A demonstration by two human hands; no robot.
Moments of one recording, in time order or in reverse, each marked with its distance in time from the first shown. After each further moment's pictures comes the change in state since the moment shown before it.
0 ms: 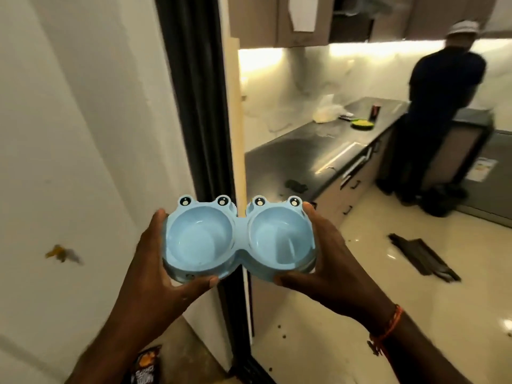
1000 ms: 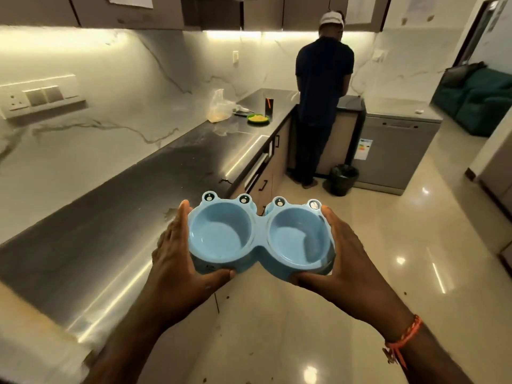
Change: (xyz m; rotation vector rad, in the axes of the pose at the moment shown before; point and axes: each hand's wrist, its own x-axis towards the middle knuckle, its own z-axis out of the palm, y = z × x) left_hand 0.223 0.073 0.354 0.024 -0.401 0.141; right_hand 0.041 0.272 -0.202 -0.163 0.271 0.366
